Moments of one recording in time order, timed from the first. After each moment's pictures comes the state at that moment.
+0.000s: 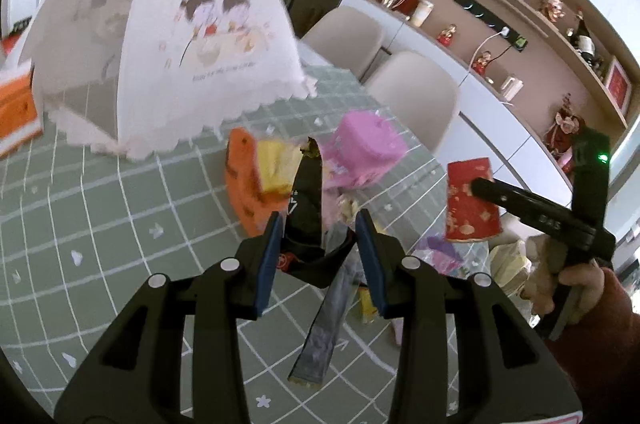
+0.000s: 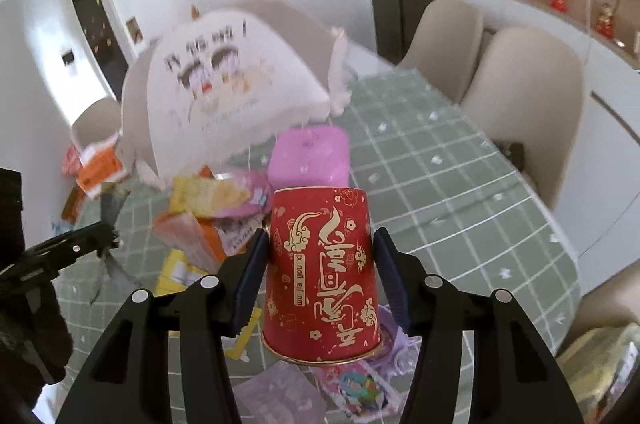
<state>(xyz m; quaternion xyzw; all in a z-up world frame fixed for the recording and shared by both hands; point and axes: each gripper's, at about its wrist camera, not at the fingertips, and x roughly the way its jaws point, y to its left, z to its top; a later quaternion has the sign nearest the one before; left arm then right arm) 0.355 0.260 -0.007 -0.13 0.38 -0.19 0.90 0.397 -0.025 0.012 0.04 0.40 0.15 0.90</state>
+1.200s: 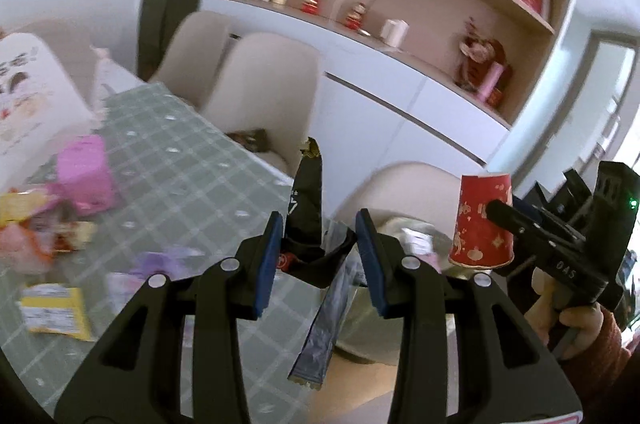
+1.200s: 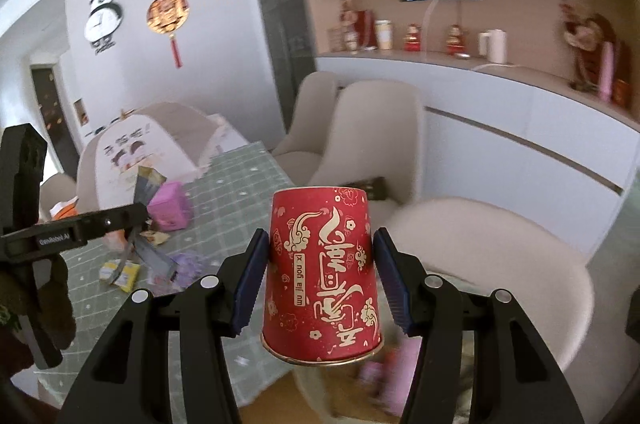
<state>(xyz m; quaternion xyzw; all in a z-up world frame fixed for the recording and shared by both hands) 0.279 -0.082 0.047 -0.04 0.35 -0.33 0.87 0.188 -0.335 0.059 0.08 0.27 0.00 0.96</state>
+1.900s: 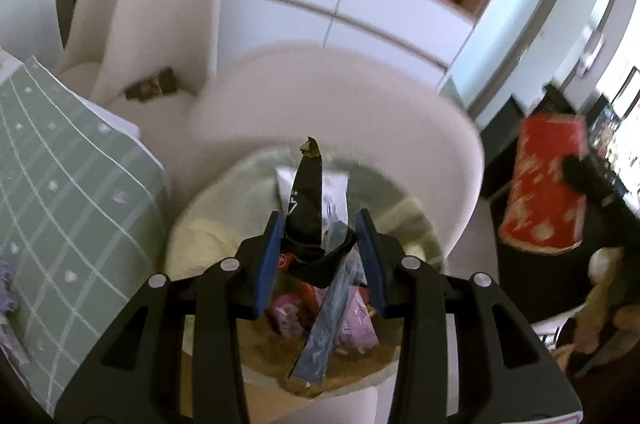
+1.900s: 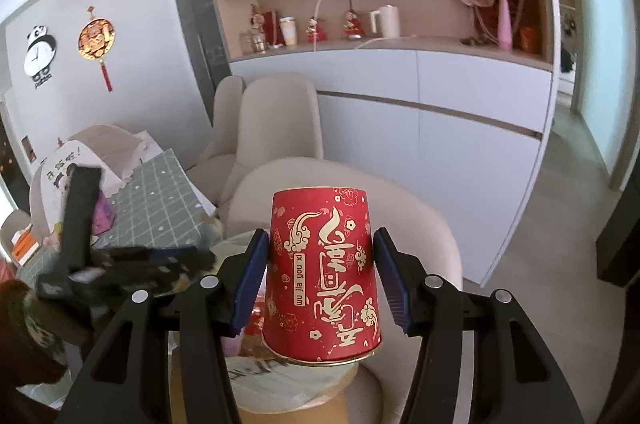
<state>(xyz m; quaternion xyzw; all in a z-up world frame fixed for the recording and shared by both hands) 0.259 -0.306 -0.062 0.06 0.45 -0.40 0.80 0.102 -0.485 0.020 0.12 0.28 -0.11 0.95</state>
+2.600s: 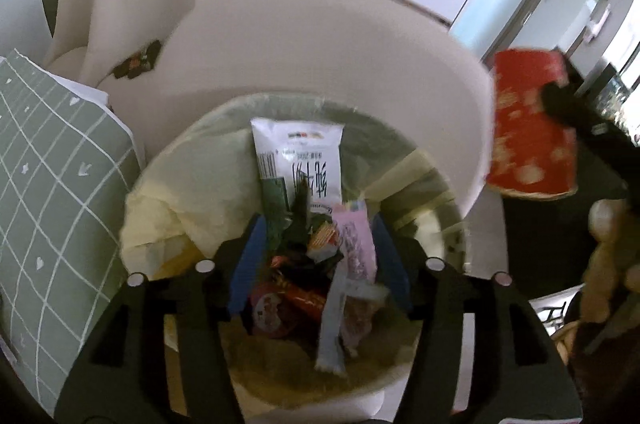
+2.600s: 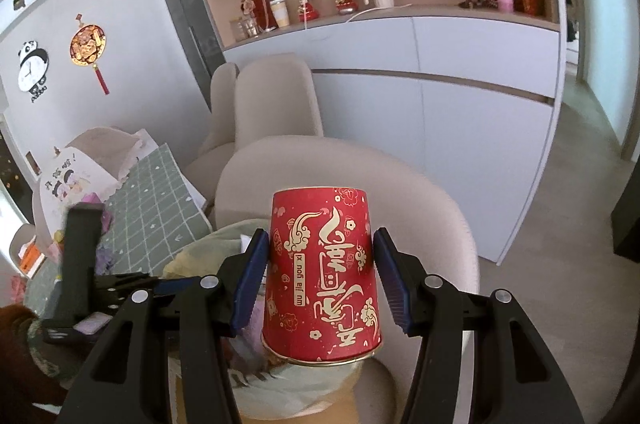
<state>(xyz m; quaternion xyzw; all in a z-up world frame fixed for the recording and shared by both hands) 0.255 -0.312 -0.084 0.08 0.47 -0.41 0.78 0.140 -0.505 -0.012 0.17 0.30 -0.09 0.93</state>
